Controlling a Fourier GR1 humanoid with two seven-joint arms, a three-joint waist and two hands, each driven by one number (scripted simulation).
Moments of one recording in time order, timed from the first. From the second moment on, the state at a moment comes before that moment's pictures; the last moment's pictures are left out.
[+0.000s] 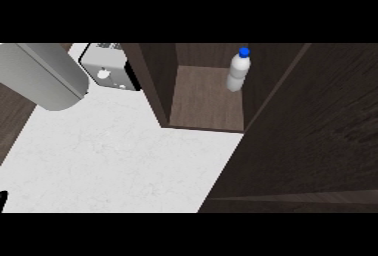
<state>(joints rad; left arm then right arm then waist) 0.71 0.47 -0.10 -2.30 0.68 -0.06 -0.45 0.29 -0.18 0.59 -2.26 0.06 0.14 0.22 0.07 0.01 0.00</state>
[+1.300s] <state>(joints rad) 0.99 0.45 0.35 -2.25 1.03 -0.48 -0.45 -0.64 -0.03 0.21 -1.55 -0.46 0.03 0.35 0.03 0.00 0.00</state>
